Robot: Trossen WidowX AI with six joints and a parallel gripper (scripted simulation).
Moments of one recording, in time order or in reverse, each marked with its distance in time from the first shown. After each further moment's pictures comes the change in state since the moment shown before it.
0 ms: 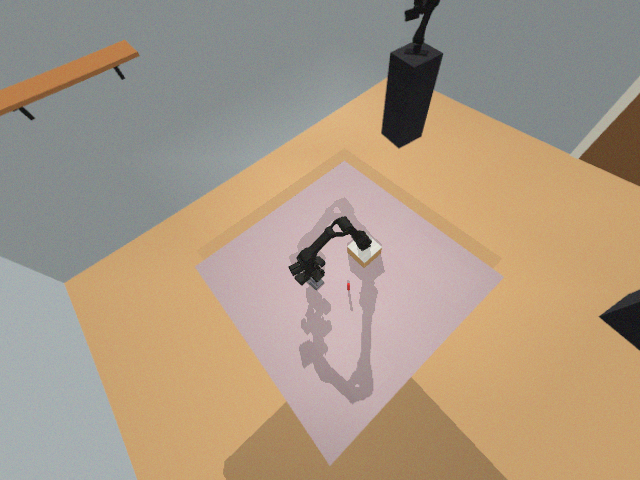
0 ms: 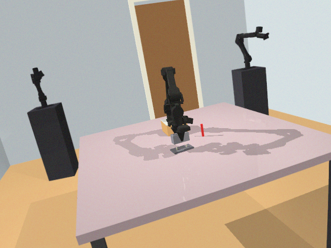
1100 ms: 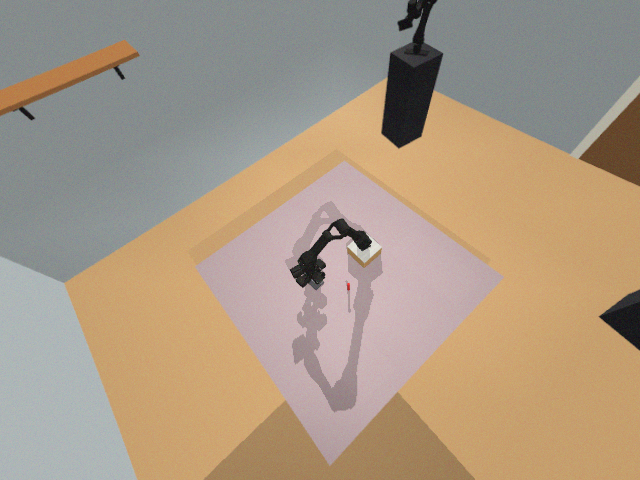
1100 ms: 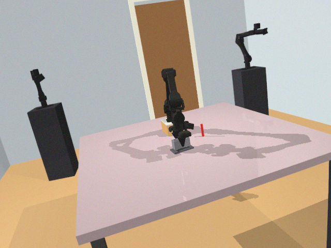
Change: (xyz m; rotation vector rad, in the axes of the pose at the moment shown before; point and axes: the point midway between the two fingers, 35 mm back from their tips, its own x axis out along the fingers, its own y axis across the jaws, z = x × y) arm 0.033 0.001 0.001 -0.005 -0.002 0.004
